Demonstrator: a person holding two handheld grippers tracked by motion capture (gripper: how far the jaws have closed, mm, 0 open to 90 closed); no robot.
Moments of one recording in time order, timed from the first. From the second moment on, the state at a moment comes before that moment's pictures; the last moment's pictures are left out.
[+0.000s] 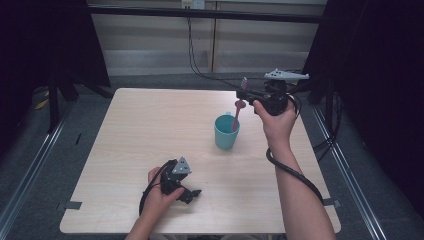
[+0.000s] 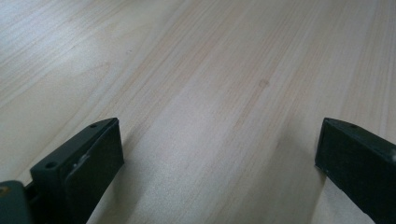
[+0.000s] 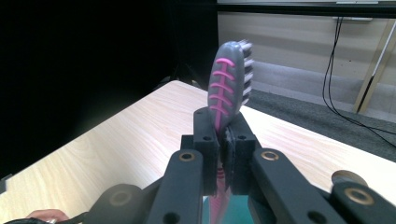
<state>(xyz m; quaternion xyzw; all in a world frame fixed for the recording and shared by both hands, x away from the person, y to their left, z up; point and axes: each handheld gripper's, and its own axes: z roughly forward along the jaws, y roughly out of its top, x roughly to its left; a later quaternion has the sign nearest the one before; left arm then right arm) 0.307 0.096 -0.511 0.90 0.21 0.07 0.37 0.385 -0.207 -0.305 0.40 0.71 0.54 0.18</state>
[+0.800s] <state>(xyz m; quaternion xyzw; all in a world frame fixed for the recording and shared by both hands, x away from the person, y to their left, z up) 0.307 0.096 -0.511 0.90 0.21 0.07 0.38 0.411 -0.196 -0.321 0.40 0.72 0.53 0.21</state>
